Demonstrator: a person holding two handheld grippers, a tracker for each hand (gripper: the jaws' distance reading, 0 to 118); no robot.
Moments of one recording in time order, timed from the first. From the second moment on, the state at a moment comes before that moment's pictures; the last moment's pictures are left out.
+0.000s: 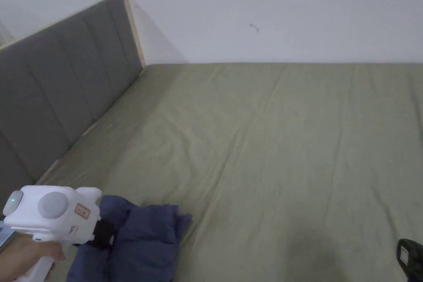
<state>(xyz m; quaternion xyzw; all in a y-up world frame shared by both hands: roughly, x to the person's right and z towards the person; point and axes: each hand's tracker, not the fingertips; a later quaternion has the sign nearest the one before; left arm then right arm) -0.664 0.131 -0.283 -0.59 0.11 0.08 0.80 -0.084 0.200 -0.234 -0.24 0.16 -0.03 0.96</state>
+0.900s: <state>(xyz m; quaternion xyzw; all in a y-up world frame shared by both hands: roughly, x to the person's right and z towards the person) -0.436 0.273 -0.191 -0.25 0.08 0.05 0.96 -0.045 0.230 -0.233 -0.23 0.15 0.01 0.96</state>
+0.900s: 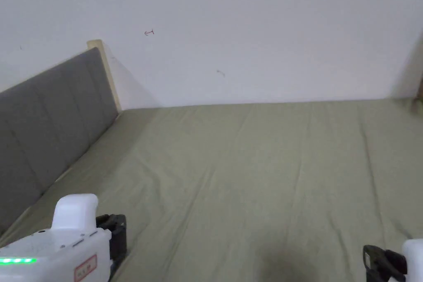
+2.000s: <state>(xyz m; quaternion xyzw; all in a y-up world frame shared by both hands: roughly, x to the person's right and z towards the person) -0.275 0.359 -0.185 -0.12 0.07 0.03 0.99 0.002 0.333 -0.237 -0.08 0.11 -0.03 0.99</state>
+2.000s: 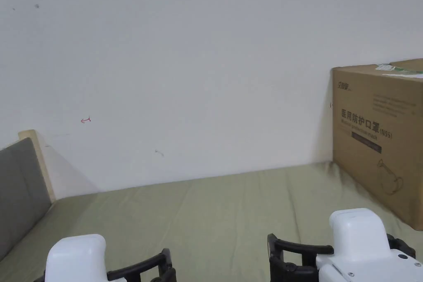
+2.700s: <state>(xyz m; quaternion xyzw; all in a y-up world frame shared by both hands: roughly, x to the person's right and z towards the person) -0.281 0.354 -0.189 -0.10 0.11 0.00 0.99 -0.004 0.343 -0.232 -0.07 0.12 -0.02 0.99</state>
